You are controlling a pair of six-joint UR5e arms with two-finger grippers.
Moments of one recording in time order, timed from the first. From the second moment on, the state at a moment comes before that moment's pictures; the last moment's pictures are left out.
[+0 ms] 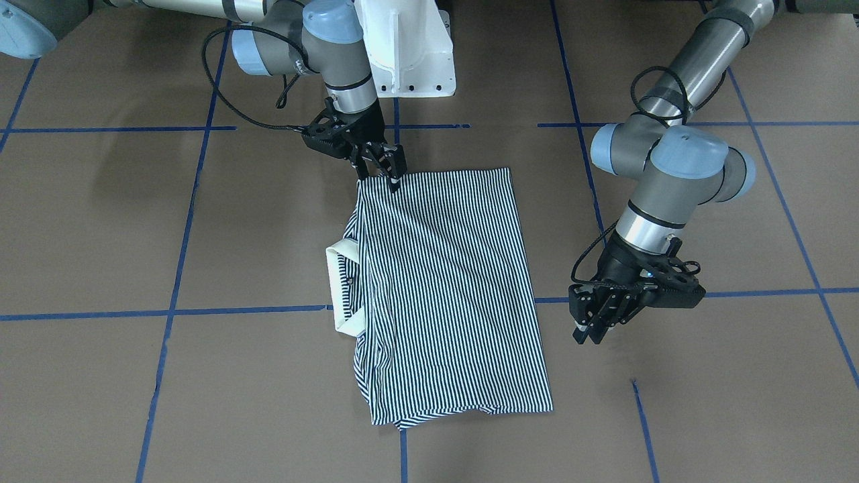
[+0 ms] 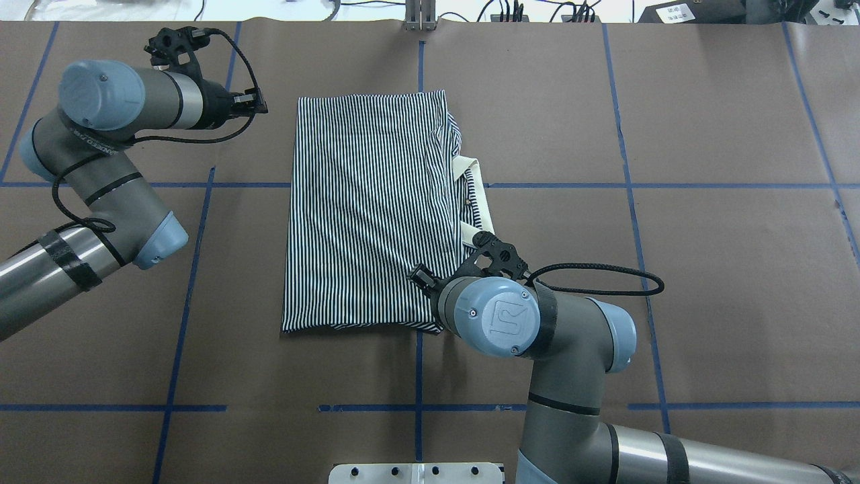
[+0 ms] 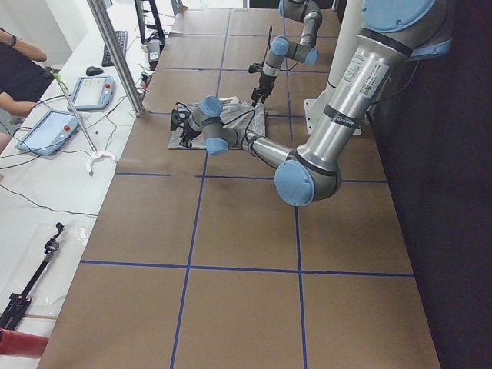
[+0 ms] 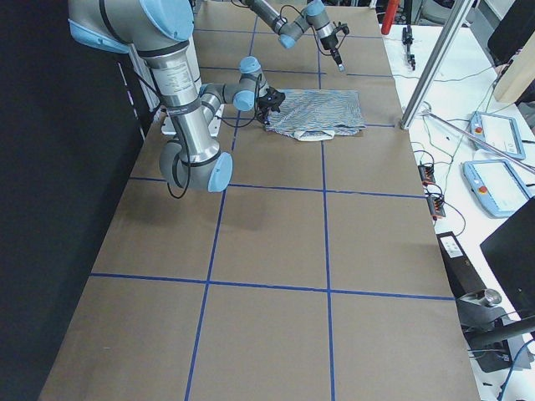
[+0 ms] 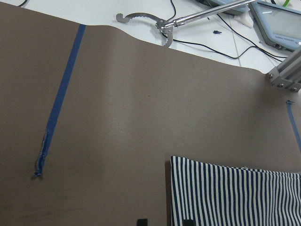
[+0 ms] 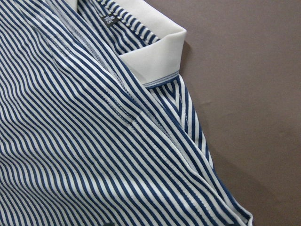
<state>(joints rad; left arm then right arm) -0.85 -2.08 -1.34 -2.45 -1.76 -1.24 0.29 -1.00 1.72 -1.32 1.50 2.06</state>
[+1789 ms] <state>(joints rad) -0.85 -2.08 -1.35 -2.44 -1.76 -1.24 0.30 -0.98 1.66 -1.32 1.49 2.09</state>
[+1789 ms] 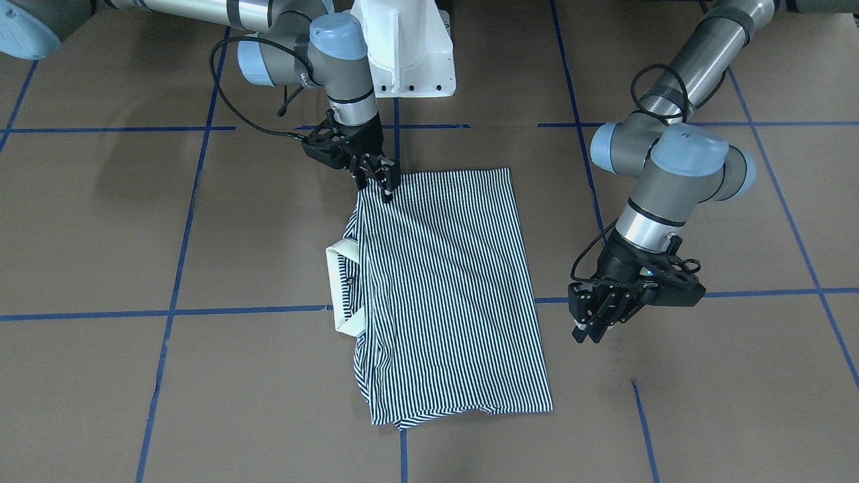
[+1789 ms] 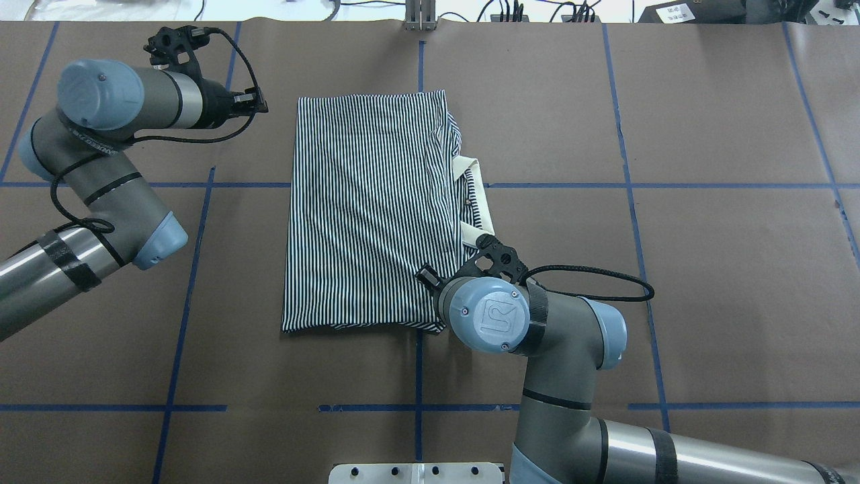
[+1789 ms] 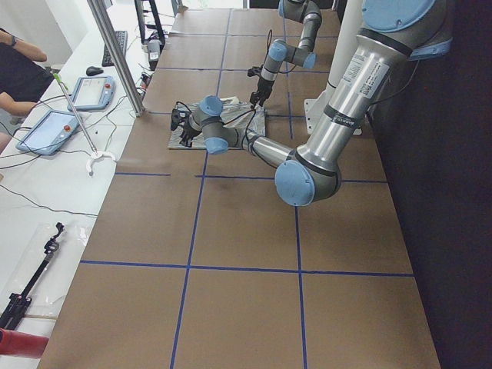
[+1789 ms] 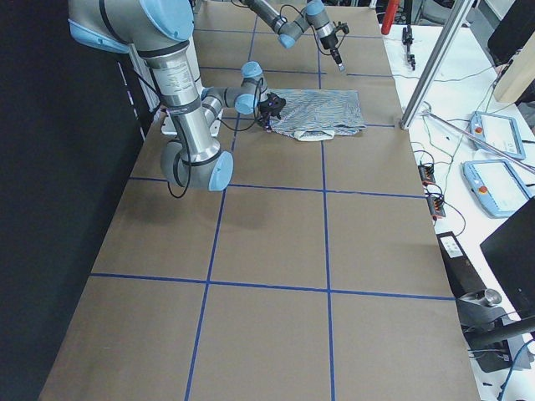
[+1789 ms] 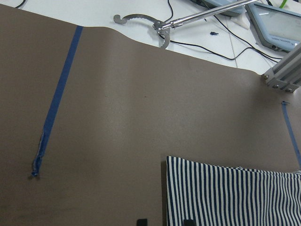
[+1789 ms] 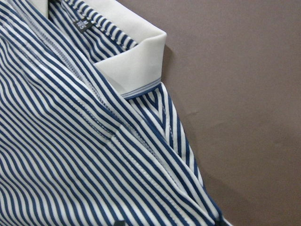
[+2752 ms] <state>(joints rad) -0.85 -2.08 -1.38 -2.44 -1.77 -1.26 0.29 -0.97 1.69 -1.32 1.50 2.06</state>
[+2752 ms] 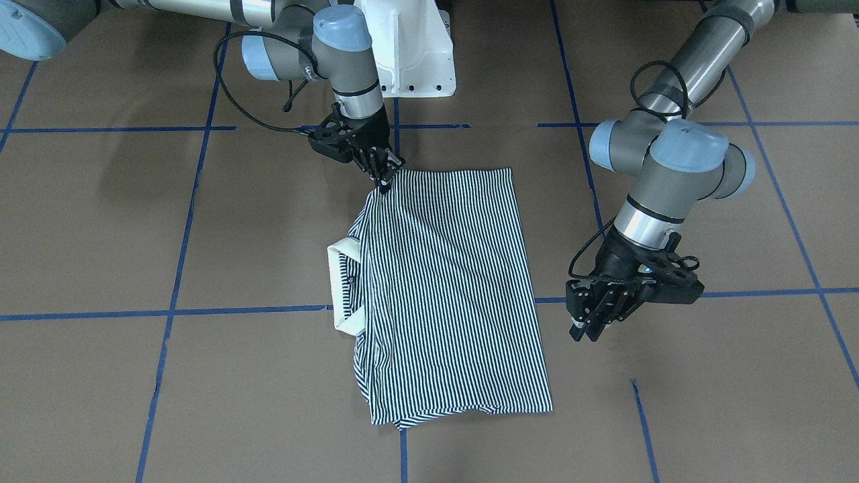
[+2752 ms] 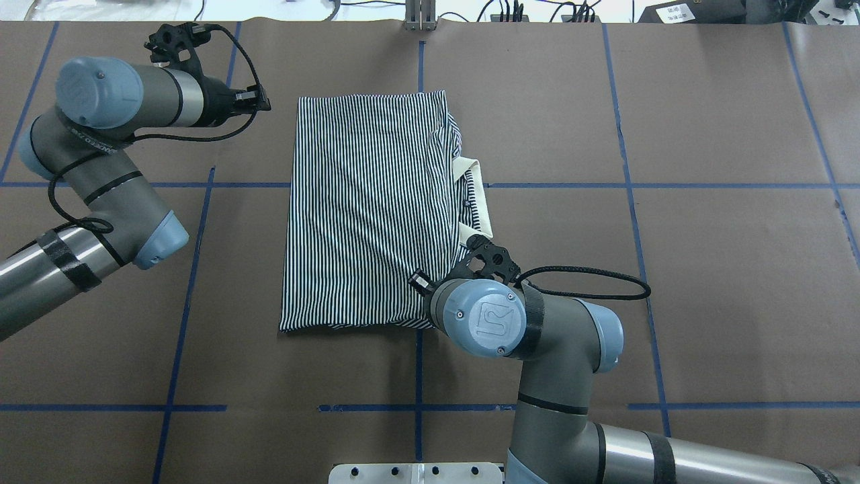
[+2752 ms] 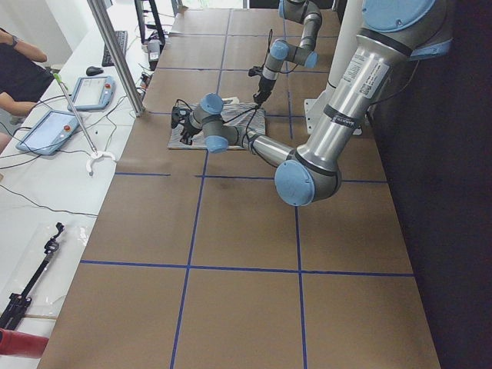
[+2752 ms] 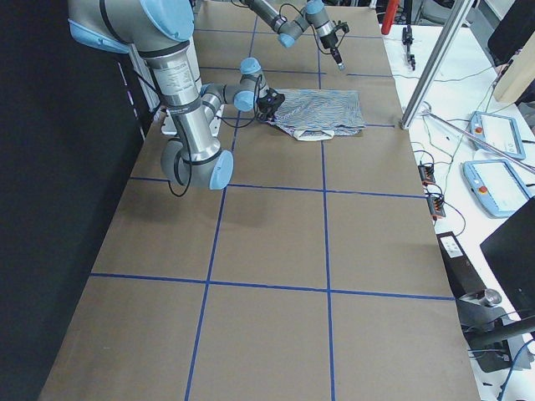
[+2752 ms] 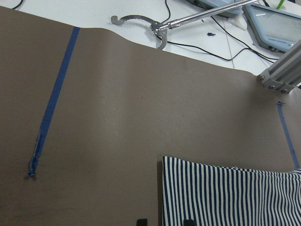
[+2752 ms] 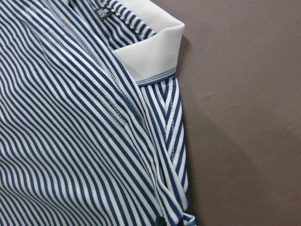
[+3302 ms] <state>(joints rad) -0.77 -1.91 -1.70 -2.33 -1.83 -1.49 0.29 -1.02 1.75 -1.33 1.49 2.06</state>
